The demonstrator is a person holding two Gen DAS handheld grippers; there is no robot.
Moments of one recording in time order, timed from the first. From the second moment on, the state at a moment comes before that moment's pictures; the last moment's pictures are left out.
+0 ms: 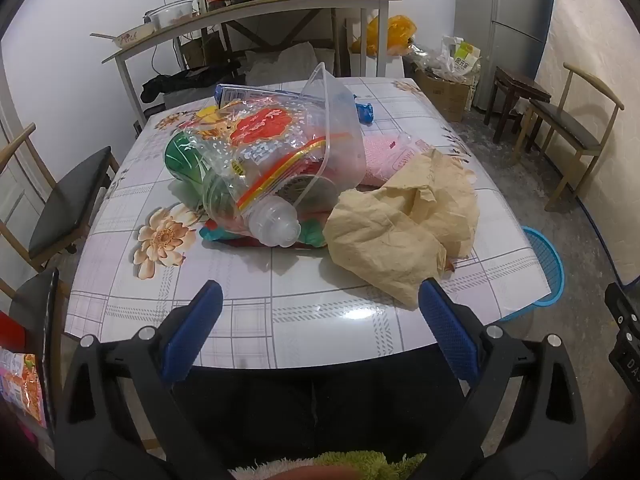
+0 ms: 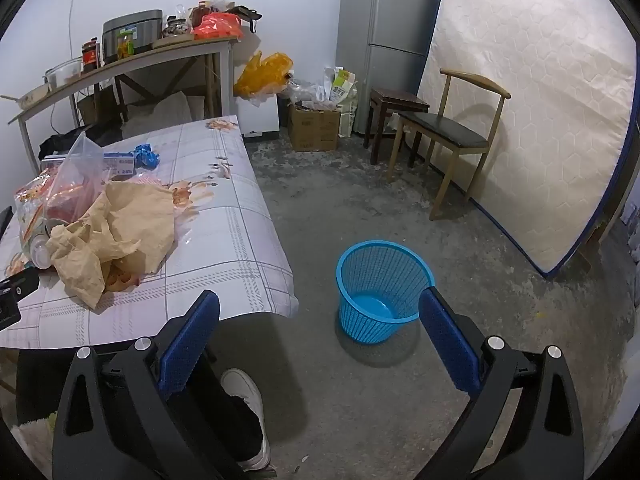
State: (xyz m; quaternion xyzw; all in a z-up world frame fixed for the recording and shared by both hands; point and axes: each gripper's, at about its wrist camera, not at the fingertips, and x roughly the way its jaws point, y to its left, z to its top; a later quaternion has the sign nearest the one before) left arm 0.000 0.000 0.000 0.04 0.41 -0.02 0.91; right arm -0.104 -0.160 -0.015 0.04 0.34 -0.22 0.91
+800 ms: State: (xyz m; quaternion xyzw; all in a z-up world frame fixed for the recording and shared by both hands) left arm 0.000 0.000 0.000 0.03 0.41 -0.02 0.91; right arm -0.105 -0.155 -0.012 0.03 0.34 -0.22 0.91
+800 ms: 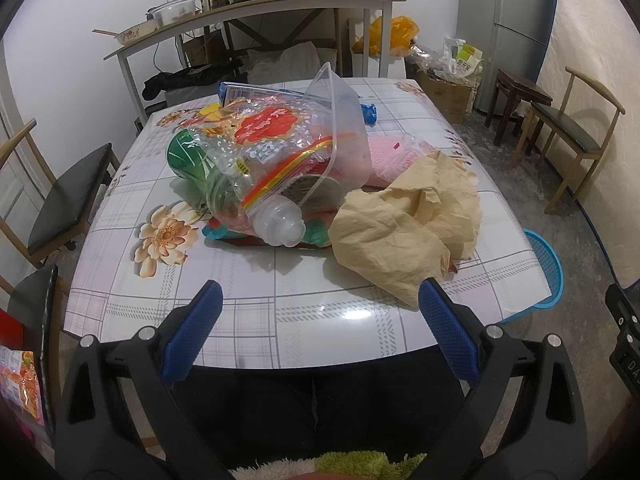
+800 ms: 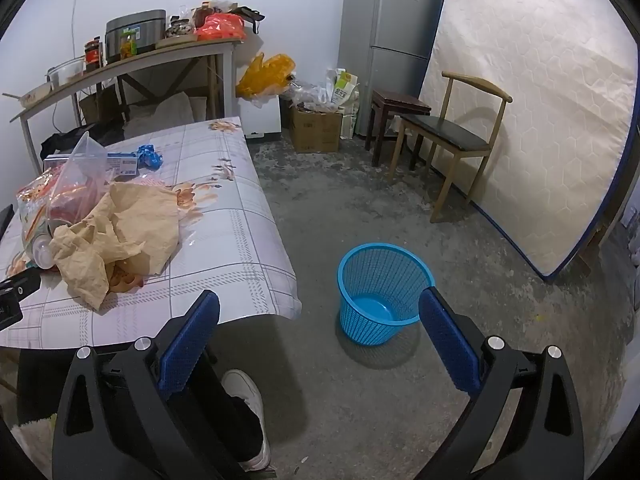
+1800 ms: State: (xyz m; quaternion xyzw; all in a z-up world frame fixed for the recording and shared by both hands) left arm 0.001 0.001 0.000 0.03 0.41 -0.02 0.91; right arm -0.106 -0.154 -0.011 0.03 0.34 -0.22 0.91
